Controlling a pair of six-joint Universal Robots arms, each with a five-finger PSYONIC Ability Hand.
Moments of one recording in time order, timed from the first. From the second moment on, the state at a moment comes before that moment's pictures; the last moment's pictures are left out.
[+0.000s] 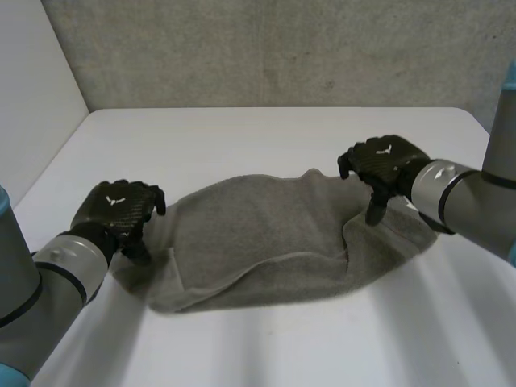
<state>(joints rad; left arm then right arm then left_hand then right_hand) 4.32 -1.65 -1.83 3.18 -1.59 3.37 1.91 -1.15 1.23 0.32 1.30 2.67 0.56 0.56 0.56 0.56 0.39 0.47 0.47 0.47 0.47 0.26</state>
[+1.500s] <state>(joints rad) 4.41 -1.82 -1.91 3.25 -1.44 3.80 1.78 -0.70 0.80 0.41 1.29 2.26 0.93 0.93 0.93 0.93 0.75 1.31 1.30 1.33 1.33 1.15</state>
